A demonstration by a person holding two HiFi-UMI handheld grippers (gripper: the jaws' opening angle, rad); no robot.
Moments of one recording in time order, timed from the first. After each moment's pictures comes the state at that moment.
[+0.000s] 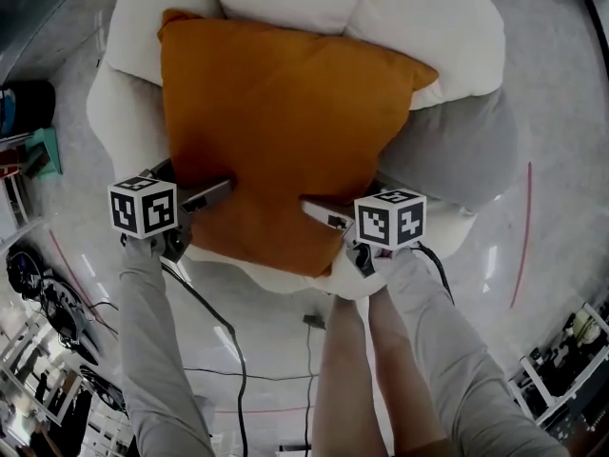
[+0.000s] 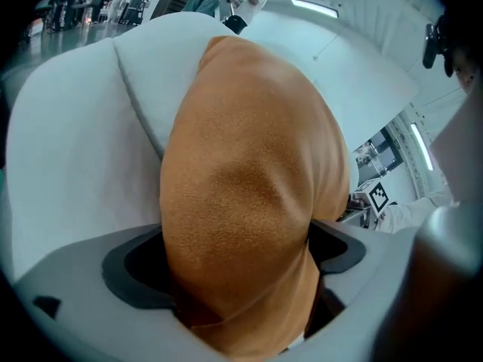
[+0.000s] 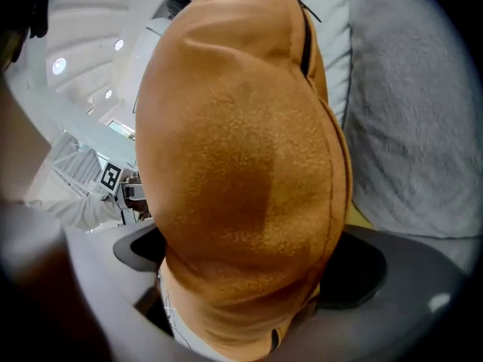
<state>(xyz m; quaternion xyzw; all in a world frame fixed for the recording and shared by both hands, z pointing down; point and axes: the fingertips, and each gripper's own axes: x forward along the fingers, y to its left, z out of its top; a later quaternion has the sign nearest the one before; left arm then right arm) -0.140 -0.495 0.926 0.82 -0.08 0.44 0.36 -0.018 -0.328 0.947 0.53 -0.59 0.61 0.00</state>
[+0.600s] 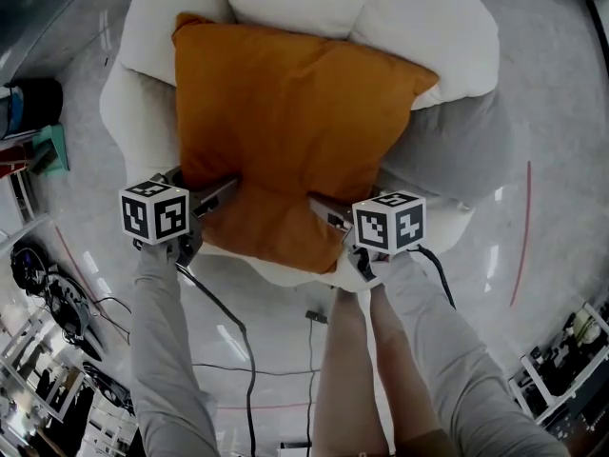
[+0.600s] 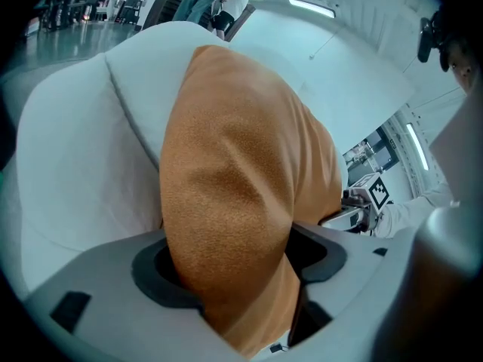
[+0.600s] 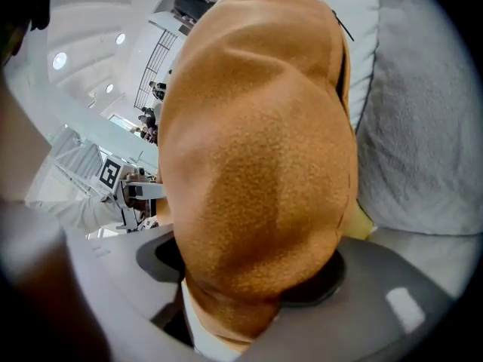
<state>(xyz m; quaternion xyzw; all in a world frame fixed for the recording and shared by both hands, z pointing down) -0.139 -0.478 0.897 0.82 -0.06 0.44 0.36 -0.033 -0.329 0.913 0.52 -0.59 0.61 0.02</state>
